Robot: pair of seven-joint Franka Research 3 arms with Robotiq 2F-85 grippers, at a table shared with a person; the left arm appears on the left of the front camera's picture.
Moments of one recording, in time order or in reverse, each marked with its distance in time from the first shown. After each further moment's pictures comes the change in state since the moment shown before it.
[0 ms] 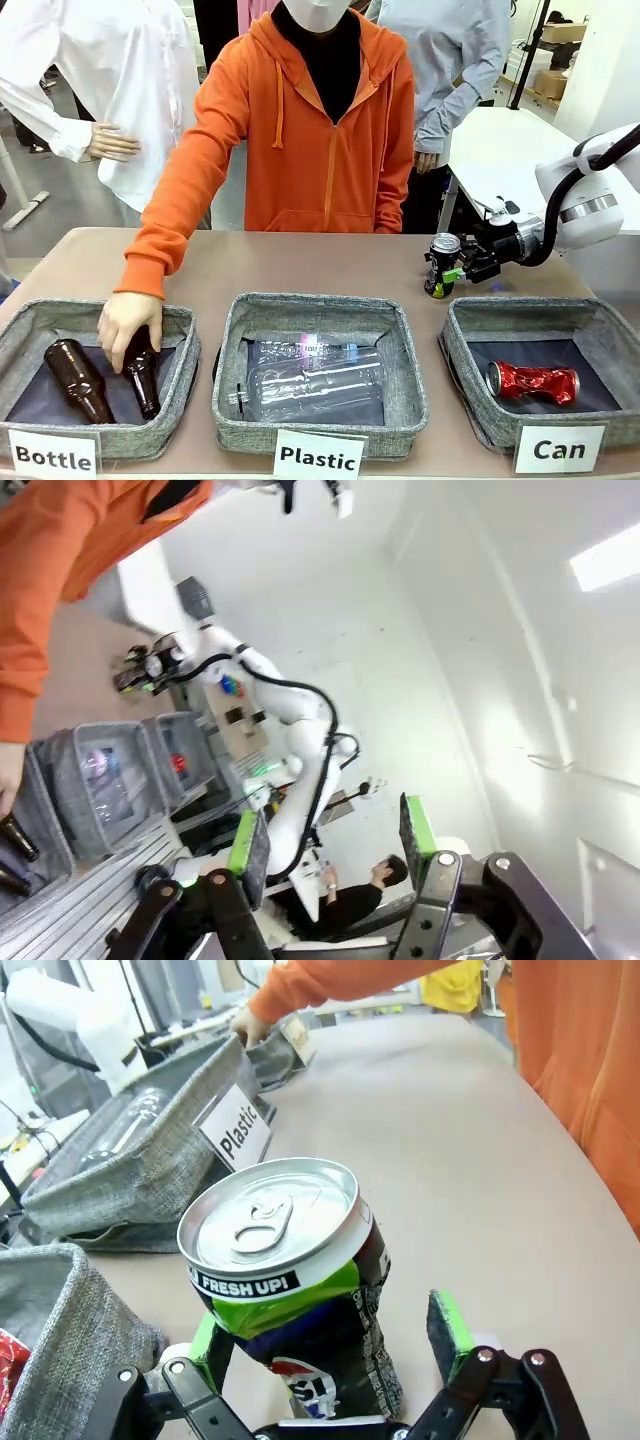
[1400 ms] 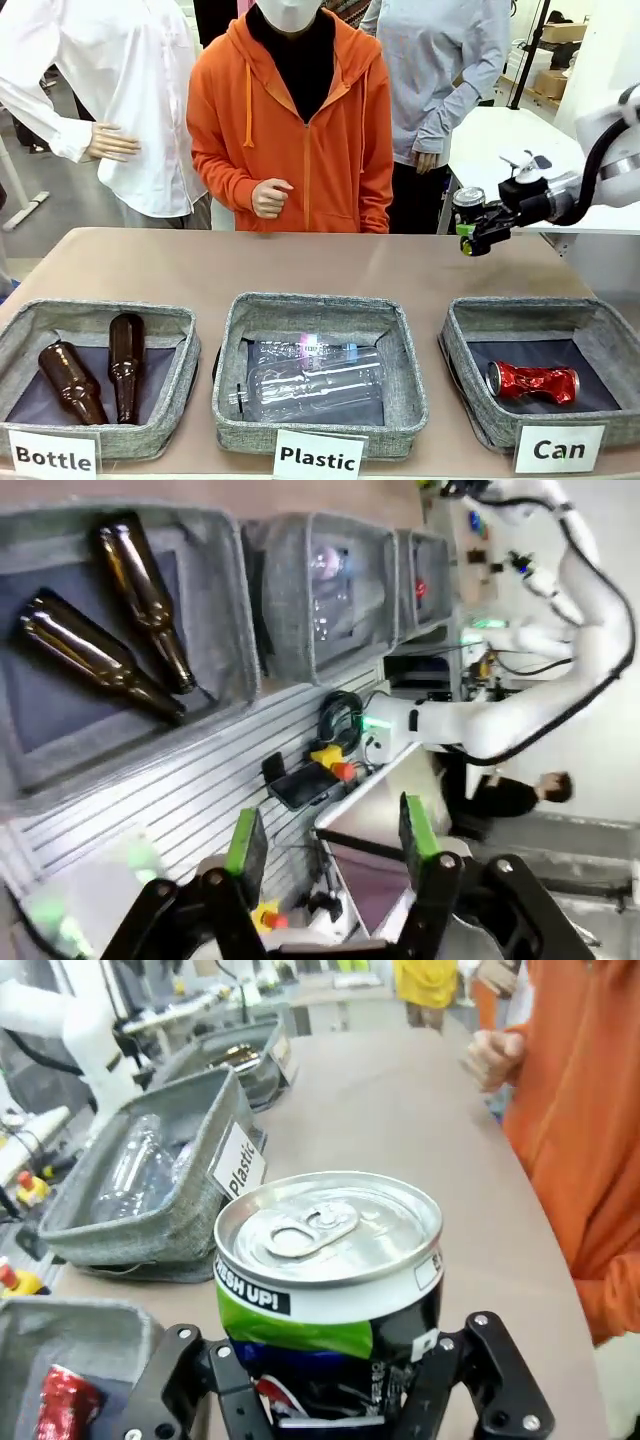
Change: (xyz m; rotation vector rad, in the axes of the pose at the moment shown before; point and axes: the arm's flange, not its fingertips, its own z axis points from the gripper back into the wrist) left arm -0.033 0.089 -0.091 0.660 0.425 0.115; right arm 0.098 0.047 0.042 -0.123 0.098 0.057
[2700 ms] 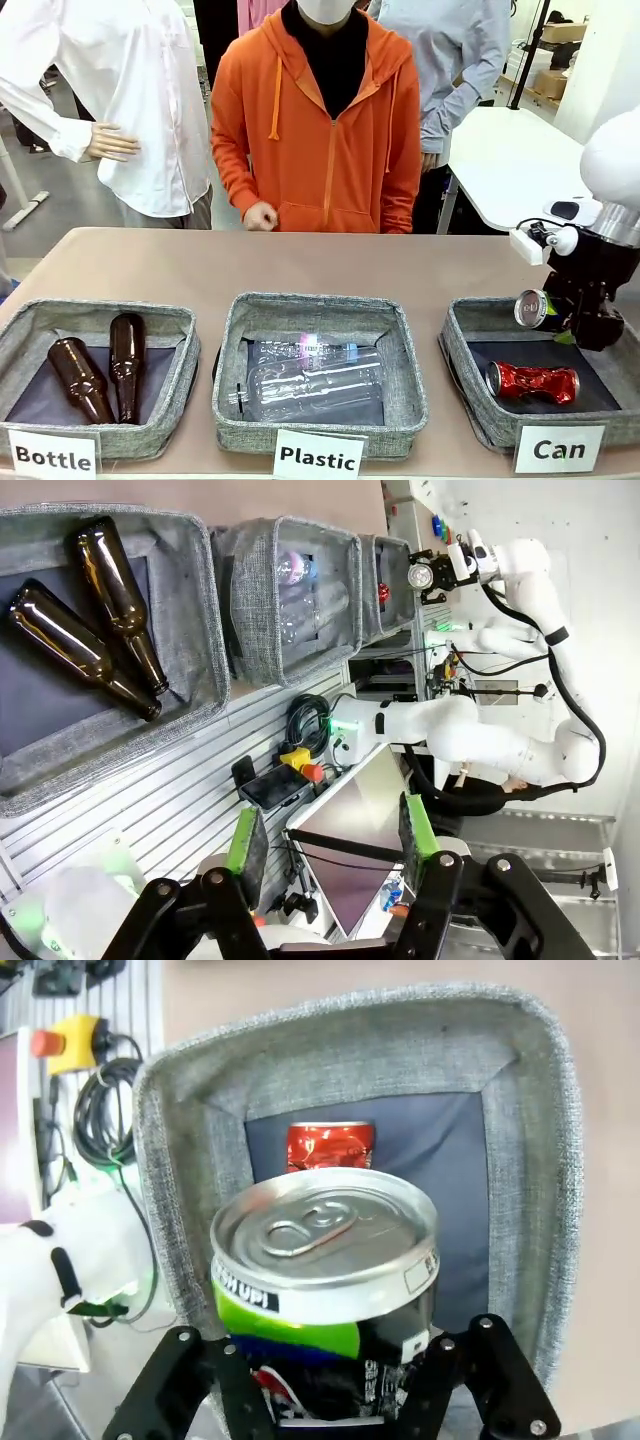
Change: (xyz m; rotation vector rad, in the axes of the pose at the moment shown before) left arm -0.004 0.006 0.011 -0.089 -0.011 0.015; right arm 0.035 0.214 -0.023 -0.004 0.997 -0.177
